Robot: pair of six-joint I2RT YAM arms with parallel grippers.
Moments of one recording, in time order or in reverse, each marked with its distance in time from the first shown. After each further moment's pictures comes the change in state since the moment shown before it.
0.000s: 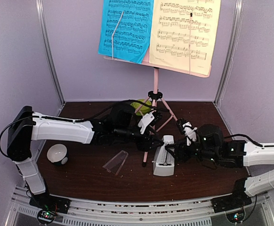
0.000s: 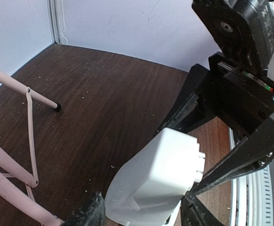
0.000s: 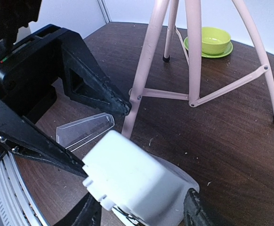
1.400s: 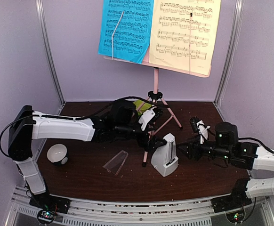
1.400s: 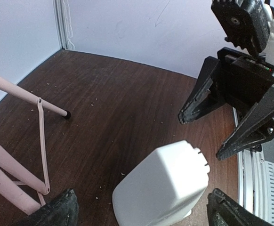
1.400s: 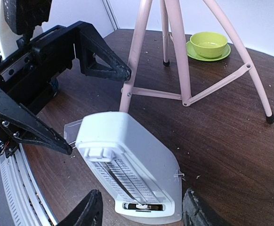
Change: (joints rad) left arm 0.004 0.009 0.042 -0.014 -0.026 0.013; right arm -0.159 -0.206 -0.085 -0.050 -0.214 -0.063
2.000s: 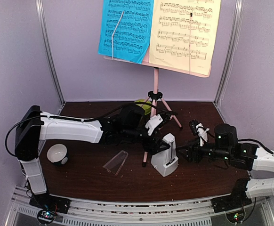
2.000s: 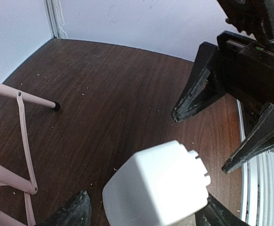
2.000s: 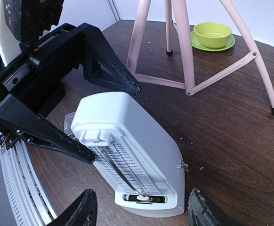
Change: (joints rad) left arm -0.043 0.080 0.077 -0.069 -0.049 0.015; right arm -0.010 -0.005 -0.019 -0.027 -0.035 -0.002
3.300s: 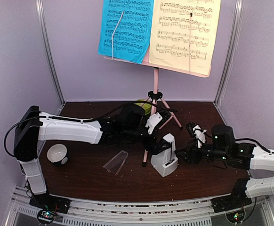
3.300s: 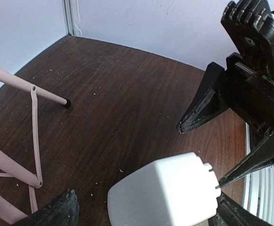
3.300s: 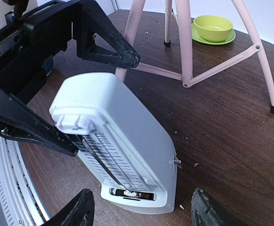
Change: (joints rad) left arm -0.012 -0.010 -0.002 0.013 -0.067 -0.058; right arm -0.017 0.048 -0.006 0.008 -0.011 -0.066
